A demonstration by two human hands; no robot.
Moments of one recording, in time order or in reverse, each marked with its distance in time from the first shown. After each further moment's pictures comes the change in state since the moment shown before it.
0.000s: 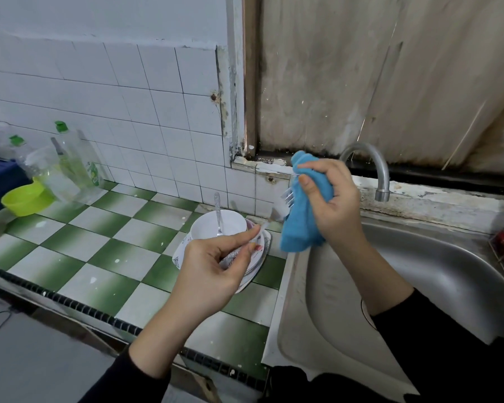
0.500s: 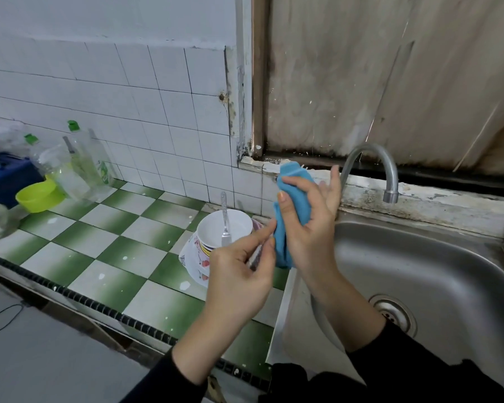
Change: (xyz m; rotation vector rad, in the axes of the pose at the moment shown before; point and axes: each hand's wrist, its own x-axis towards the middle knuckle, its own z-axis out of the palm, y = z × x) left_hand -0.008 0.004 0.039 -0.136 0.173 -0.045; right_hand -0.041 -0.028 0.044 0.088 0.079 0.155
